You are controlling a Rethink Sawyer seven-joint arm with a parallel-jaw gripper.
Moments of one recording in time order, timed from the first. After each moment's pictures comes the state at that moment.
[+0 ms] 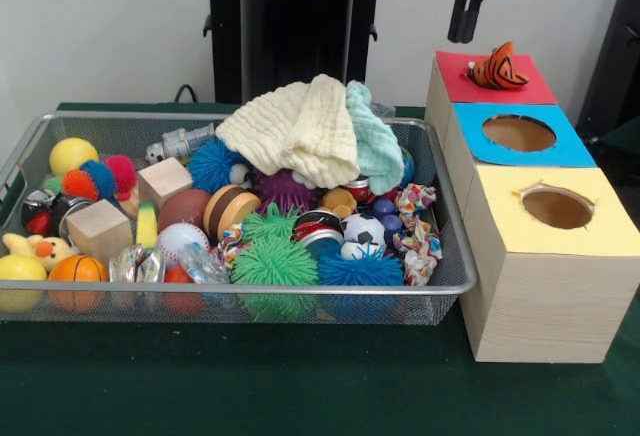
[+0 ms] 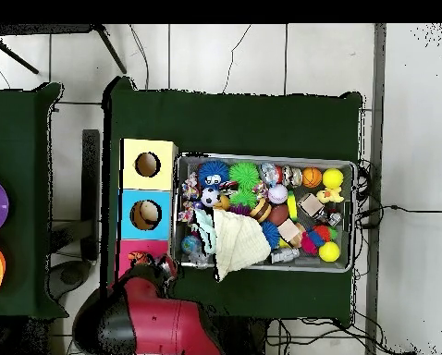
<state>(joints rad) 0.22 -0.93 -0.22 2.11 0.11 0.22 1.28</state>
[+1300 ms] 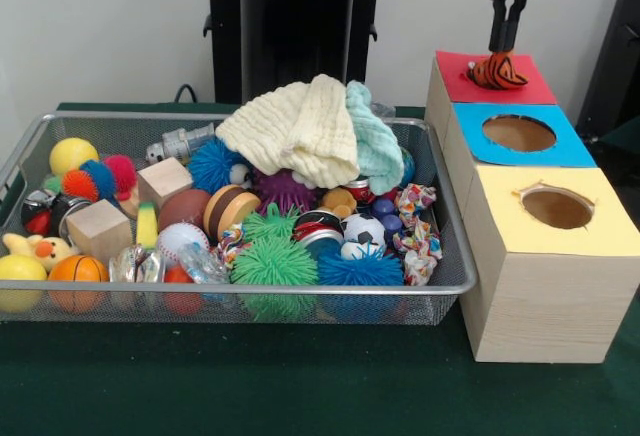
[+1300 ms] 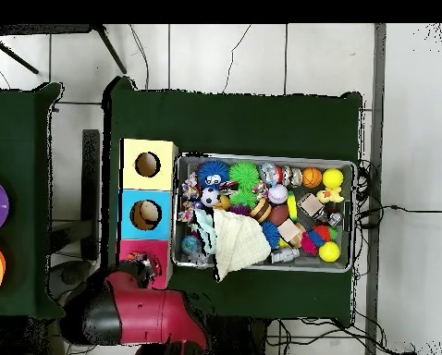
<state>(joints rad) 0.21 -0.90 -0.12 2.11 0.17 0.26 1.28</state>
